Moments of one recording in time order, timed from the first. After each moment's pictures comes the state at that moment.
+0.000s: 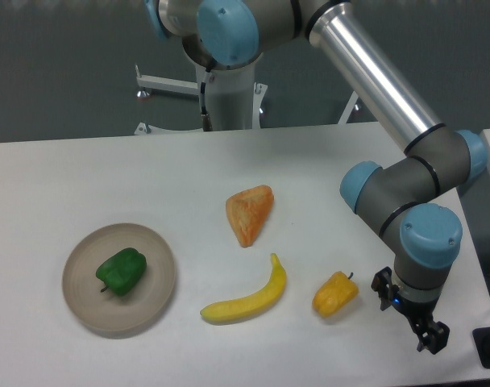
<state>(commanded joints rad) 2.36 -2.54 -0.68 -1.26 1.59 1.53</state>
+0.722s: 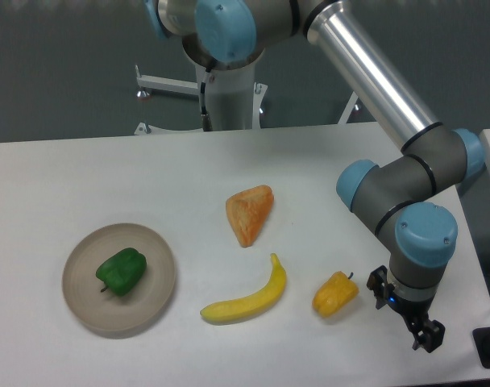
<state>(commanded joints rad) 2.34 -2.51 -0.70 -1.29 1.58 1.48</state>
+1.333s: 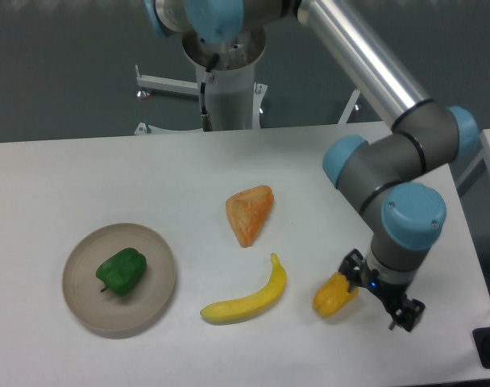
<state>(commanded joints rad) 2.29 -2.31 -0.90 -1.41 1.45 1.17</state>
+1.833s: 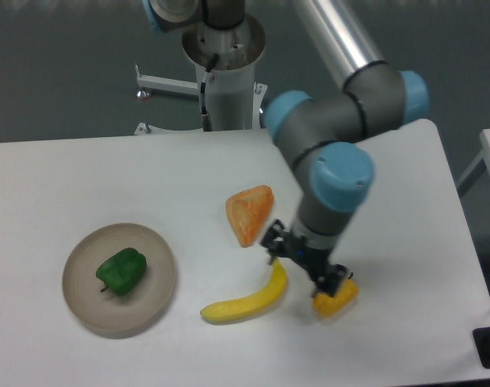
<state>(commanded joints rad) 2.12 -2.15 -1.14 -1.40 1.39 0.91</state>
